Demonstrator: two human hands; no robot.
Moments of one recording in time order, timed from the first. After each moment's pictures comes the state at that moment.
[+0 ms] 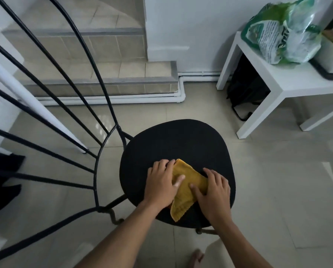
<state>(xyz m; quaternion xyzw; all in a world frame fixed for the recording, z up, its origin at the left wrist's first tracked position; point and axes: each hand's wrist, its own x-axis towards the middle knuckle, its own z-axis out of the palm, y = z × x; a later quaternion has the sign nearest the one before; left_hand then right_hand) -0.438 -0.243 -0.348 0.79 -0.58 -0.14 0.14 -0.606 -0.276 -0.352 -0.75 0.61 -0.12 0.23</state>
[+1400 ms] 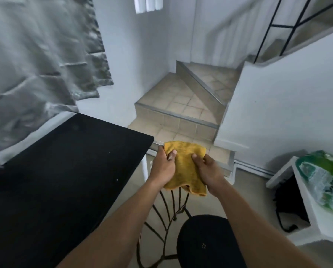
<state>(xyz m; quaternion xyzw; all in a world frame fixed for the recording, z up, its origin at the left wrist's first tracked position) -0.224 -0.211 0.178 0.81 -0.22 -0.21 0.51 -0.327 -0.320 0.174 -0.65 0.38 -0.17 0.64</state>
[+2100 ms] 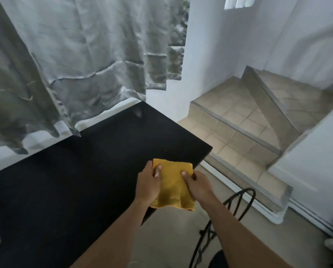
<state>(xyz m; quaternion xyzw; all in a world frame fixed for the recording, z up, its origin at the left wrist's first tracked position) -0.099 -0.025 0.119 0.87 -0.01 -0.09 0.48 -0.150 -0.178 0.128 -0.82 0.30 0.06 0.49</state>
